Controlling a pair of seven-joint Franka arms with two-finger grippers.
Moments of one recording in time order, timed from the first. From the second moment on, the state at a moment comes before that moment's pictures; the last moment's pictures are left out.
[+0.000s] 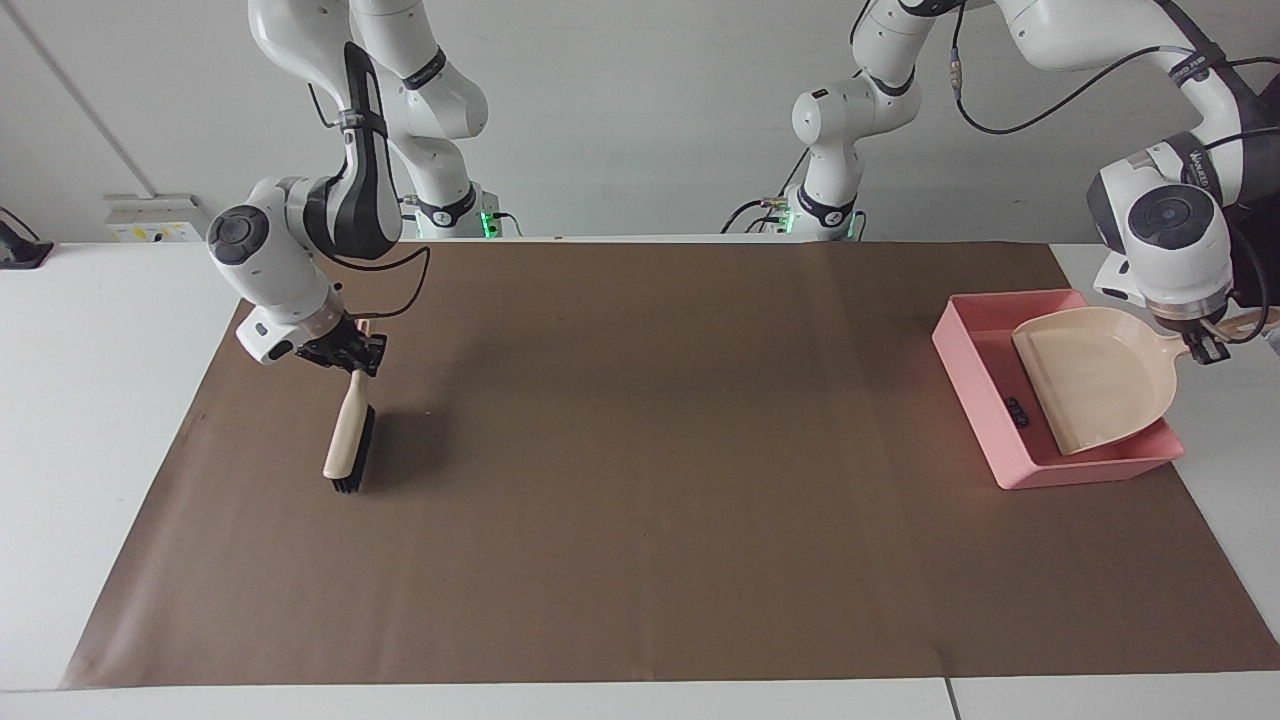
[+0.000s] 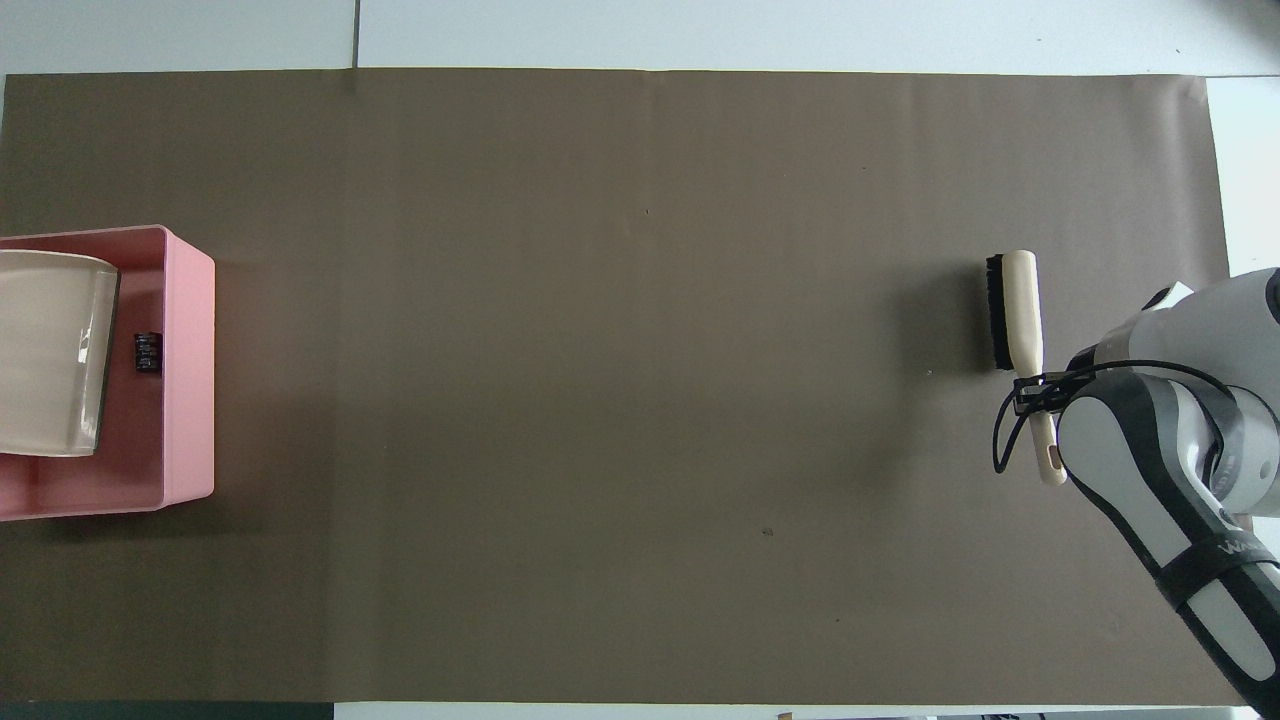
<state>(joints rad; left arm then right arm) 0.23 0.13 0.05 -1.90 0.88 2.10 1.50 -0.17 0.02 0.05 -2.28 0.01 2.16 -0.11</state>
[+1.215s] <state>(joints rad) -0.12 -0.02 0.02 -1.99 0.49 1.89 1.36 -0.08 -0.05 0.06 -1.96 -0.02 2.00 -0.14</state>
